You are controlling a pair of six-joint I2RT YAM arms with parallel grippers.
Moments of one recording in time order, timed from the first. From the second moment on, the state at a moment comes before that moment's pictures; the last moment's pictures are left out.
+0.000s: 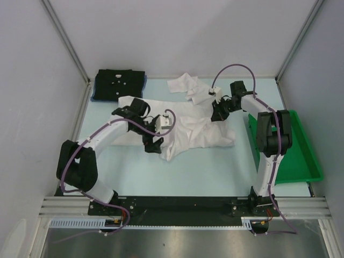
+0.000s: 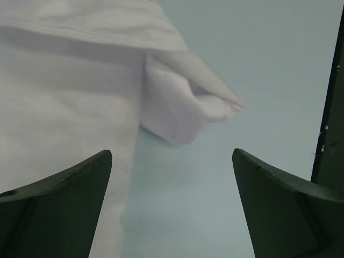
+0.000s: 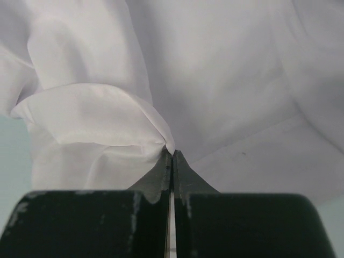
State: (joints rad) left arm -0.37 1.55 1.17 -0.81 0.69 0.89; right arm 0.13 2.04 1.51 -0.60 -0.72 -0.63
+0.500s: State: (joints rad) left arm -0.61 1.60 0.97 -0.54 0.58 0.72; right arm 0.14 1.97 1.49 -0.59 -0.74 -0.60
